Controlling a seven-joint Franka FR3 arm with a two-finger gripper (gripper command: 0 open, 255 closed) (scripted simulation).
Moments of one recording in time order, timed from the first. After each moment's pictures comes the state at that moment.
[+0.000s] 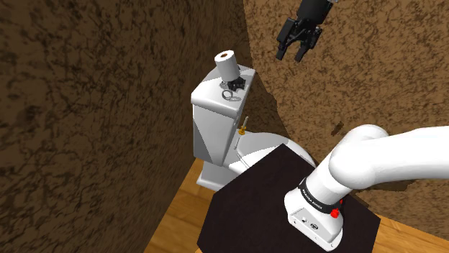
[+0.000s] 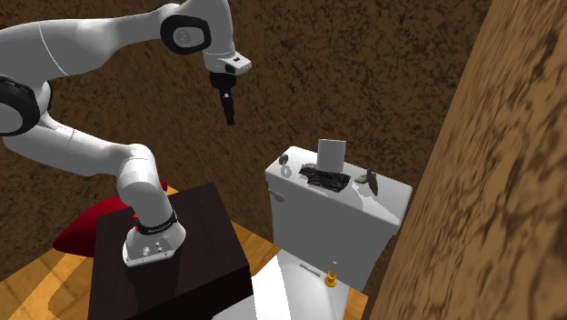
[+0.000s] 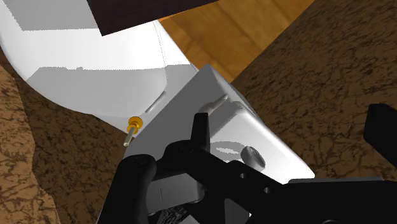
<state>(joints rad) 0.00 -0.77 -0.05 -2.28 0.04 1.53 0.16</state>
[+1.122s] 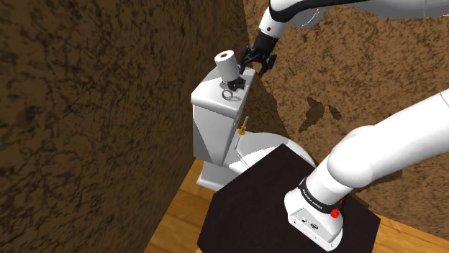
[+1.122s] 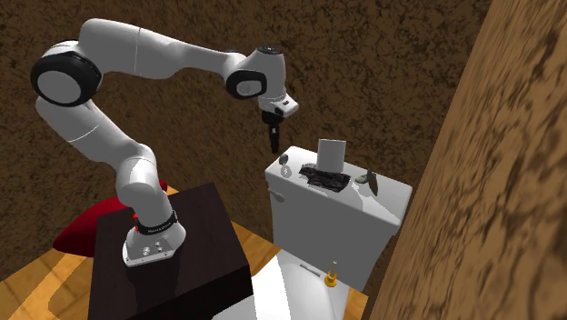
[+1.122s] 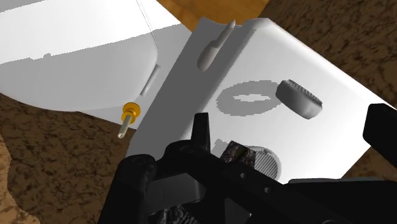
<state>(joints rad) -0.05 -0.36 -0.09 -2.31 0.08 2.01 0.23</state>
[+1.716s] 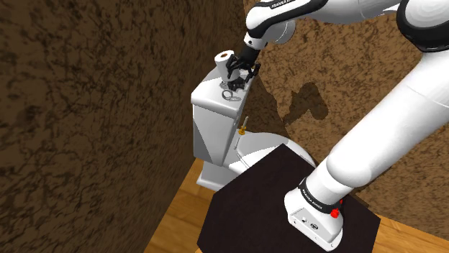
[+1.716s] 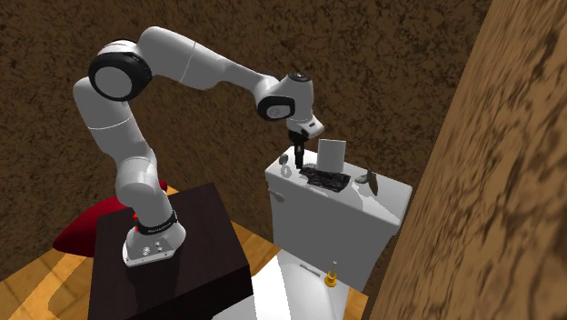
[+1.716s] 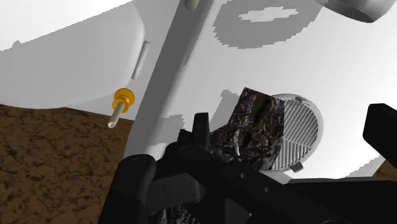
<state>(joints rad) -0.07 -0.04 -0.13 -2.17 0.14 2.21 0.25</state>
